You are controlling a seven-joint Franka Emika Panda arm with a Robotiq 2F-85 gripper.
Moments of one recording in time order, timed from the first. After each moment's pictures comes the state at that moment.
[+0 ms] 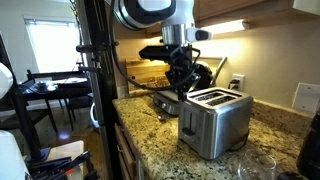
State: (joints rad) arm -0.02 -0.29 -0.05 -2.51 0.07 2.39 -0.26
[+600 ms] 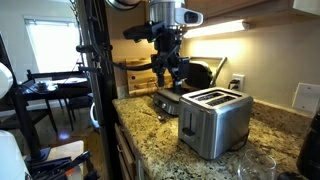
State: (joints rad) arm -0.02 -0.44 -0.04 -2.51 0.06 2.15 -0.24
